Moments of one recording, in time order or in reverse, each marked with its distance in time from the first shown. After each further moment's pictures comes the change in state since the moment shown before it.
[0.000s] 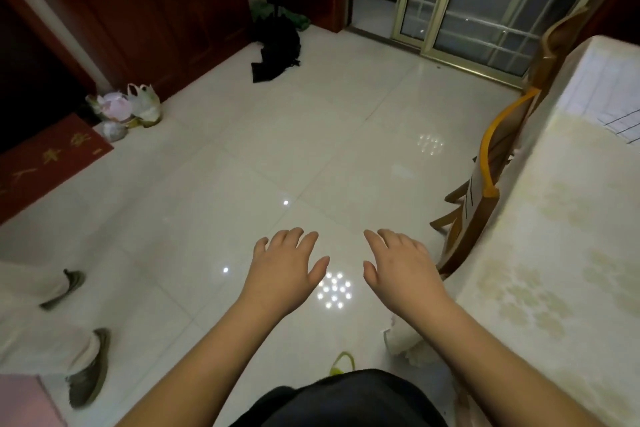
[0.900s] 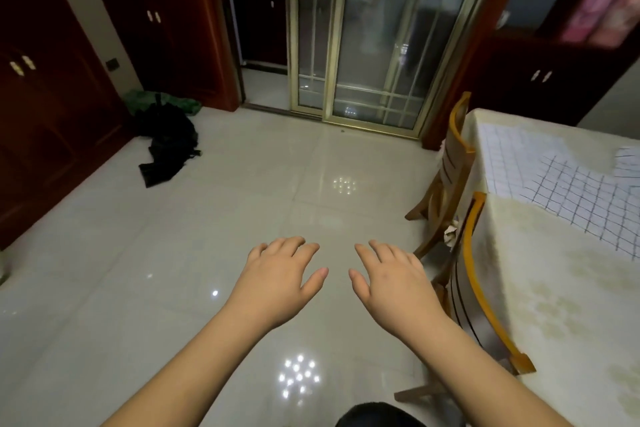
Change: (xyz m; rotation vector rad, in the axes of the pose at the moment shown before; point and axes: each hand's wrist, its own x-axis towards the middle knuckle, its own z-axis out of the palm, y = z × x) left_hand 0.402 -0.046 -0.154 -0.024 0.092 0.504; right_hand 0.310 0.064 -0.155 0.071 0.152 0.379
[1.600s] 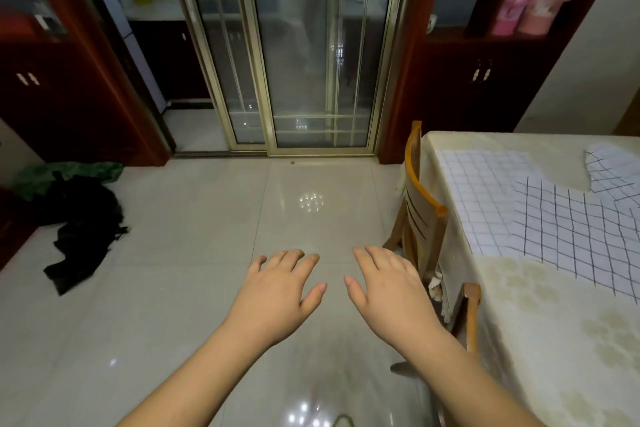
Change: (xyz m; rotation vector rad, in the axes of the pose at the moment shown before) left_hand 0.354 0.024 -0.012 0.034 -0.028 0.235; right_hand 0.267 0.166 -0.035 0.138 0.146 0.238
